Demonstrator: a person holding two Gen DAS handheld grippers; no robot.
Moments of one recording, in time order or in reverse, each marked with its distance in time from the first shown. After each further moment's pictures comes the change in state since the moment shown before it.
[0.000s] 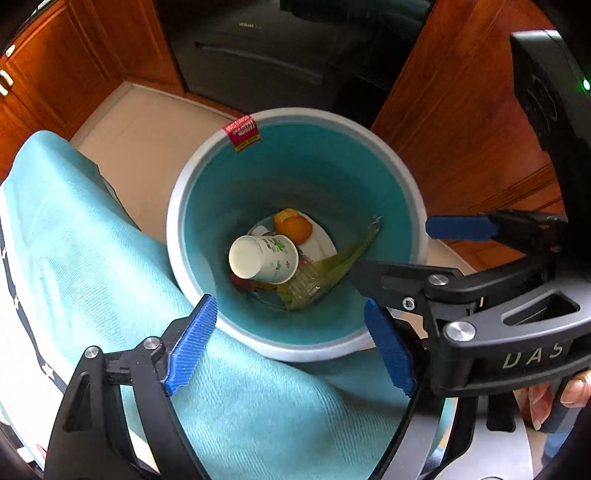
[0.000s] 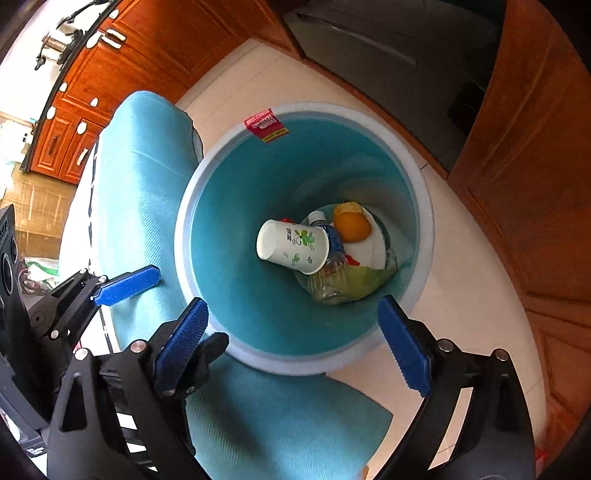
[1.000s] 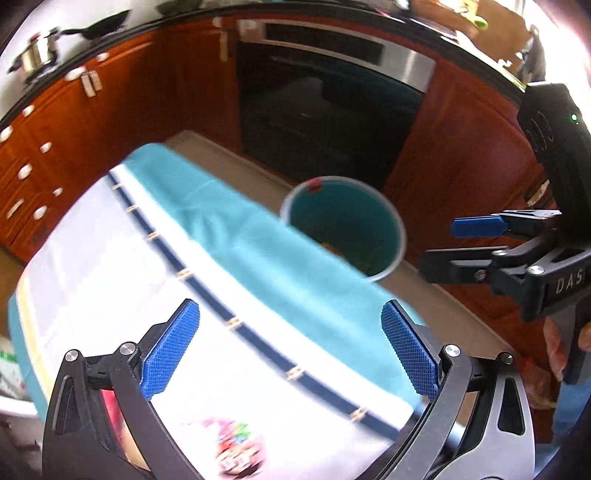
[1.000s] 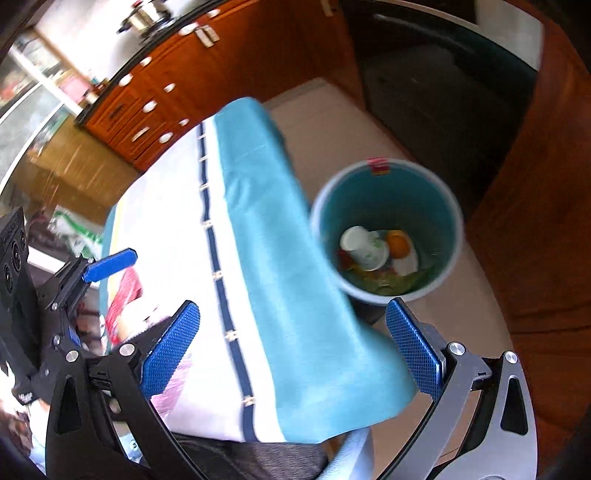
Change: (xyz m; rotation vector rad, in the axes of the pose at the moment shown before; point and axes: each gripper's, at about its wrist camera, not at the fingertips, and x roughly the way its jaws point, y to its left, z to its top) left arm -0.187 0.068 -0.146 -0.113 -0.313 0.060; right arm -0.115 0.143 -0.091 -0.263 -0.132 0.026
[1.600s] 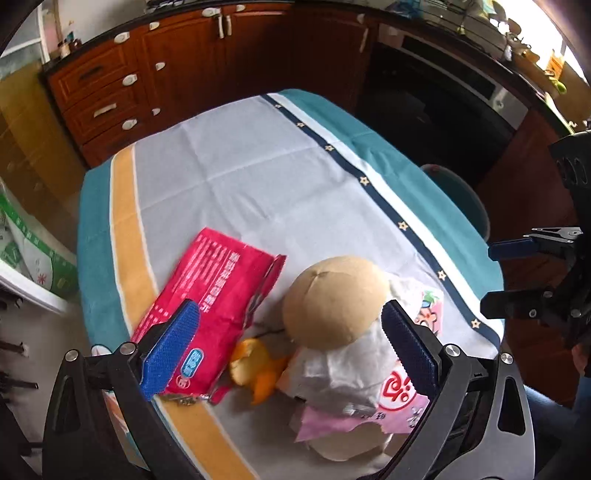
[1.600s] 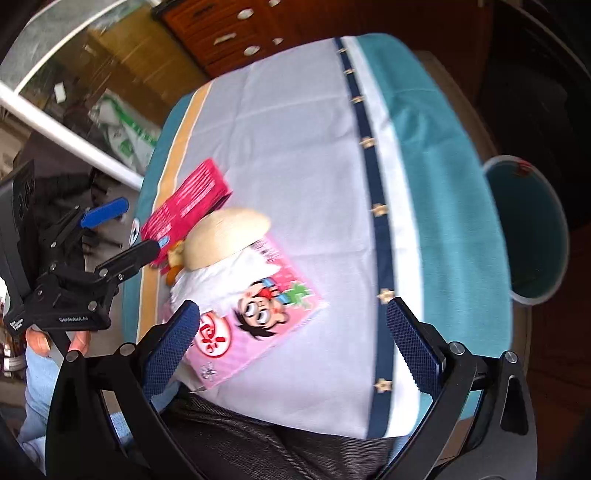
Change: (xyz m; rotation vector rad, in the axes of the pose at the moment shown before) left arm -0.072 0.157 -0.151 -0.304 0.003 0.167; right arm 0.079 0.179 -0.058 -0.323 0.231 0.086
